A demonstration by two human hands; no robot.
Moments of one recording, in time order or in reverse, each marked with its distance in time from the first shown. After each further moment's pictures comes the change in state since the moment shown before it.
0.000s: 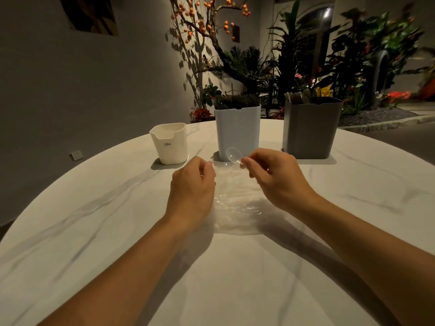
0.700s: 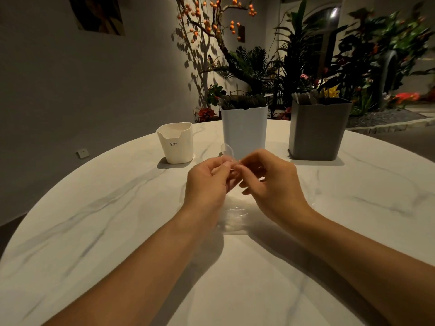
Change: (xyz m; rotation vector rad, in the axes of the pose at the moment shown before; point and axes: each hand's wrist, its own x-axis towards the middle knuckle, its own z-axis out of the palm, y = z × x) left_hand -0.008 0.026 0.005 -0.664 -0.121 -0.359; right_hand -0.015 -0.013 0.024 0.116 0.102 -0.098
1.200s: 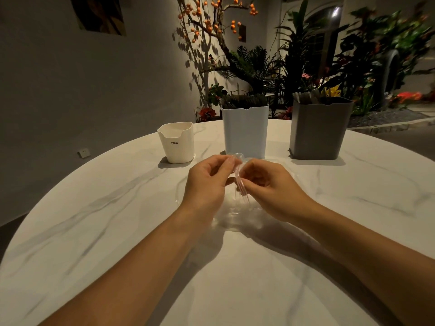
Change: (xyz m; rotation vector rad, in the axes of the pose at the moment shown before) left_hand -0.002 0.001 -0.005 0.109 -0.055 0.133; right_hand 0.002 0.009 -0.009 0.123 -0.262 0.144
